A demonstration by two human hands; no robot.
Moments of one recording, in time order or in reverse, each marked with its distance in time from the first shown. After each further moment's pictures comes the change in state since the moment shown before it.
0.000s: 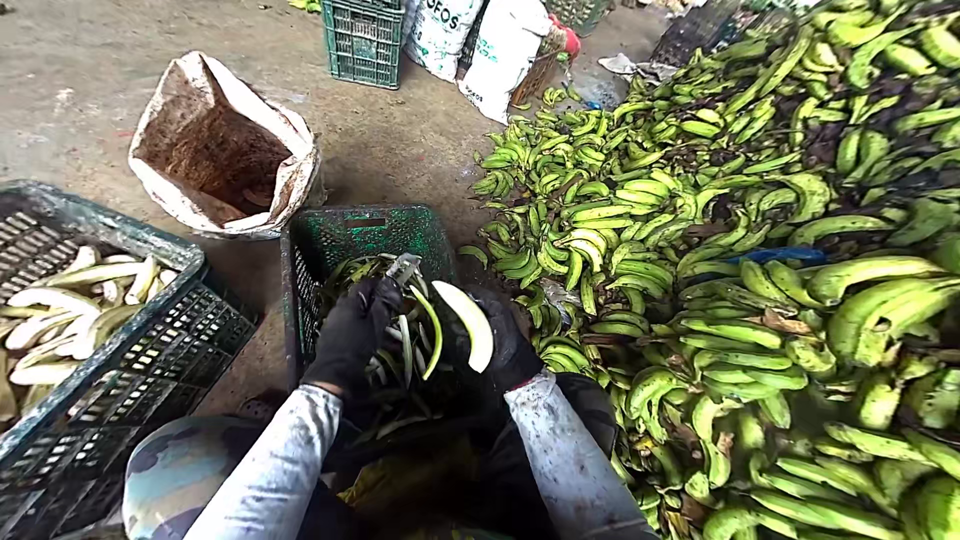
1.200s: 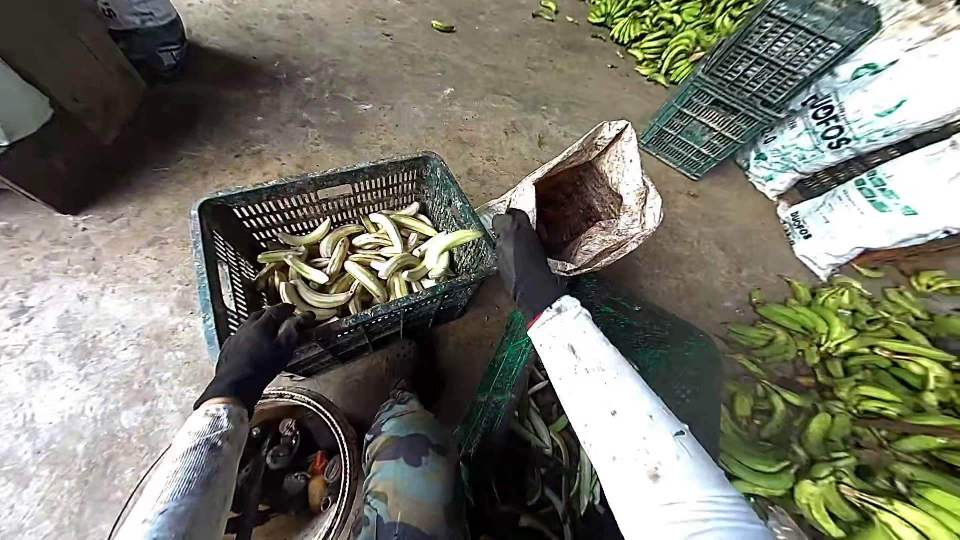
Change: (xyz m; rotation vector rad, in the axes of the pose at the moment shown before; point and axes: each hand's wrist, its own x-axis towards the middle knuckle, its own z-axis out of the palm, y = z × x) left_hand -0.189 -0.316 -0.259 0.221 0.439 -0.747; right_hand 0.182 0.138 0.370 -1.508 -0.437 -0.472
